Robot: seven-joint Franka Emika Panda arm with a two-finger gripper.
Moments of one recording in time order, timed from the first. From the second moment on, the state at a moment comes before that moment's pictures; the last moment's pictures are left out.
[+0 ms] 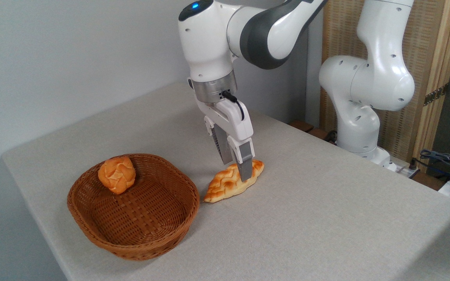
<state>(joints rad) -0.01 -0.36 -0.18 -2.43 -0.03 1.99 0.83</state>
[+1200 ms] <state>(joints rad) -0.01 -0.32 -0.19 -2.45 -0.03 2.01 0.83</state>
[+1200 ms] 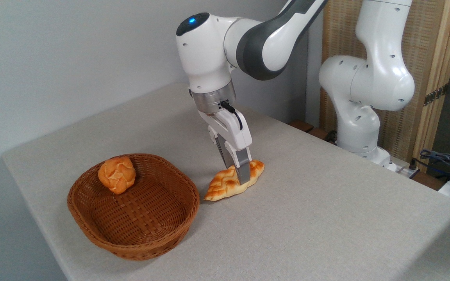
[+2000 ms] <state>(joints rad) -0.02 -0.25 -0.19 -2.04 0.08 1.82 0.83</state>
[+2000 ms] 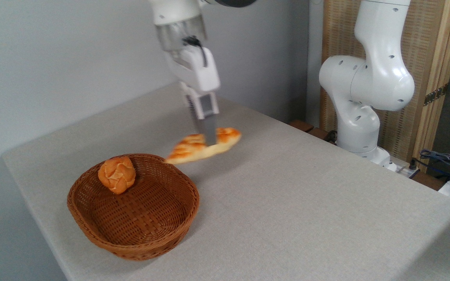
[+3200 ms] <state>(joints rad) -0.03 -0.05 -0.19 -1.99 0.24 2.15 0.81</state>
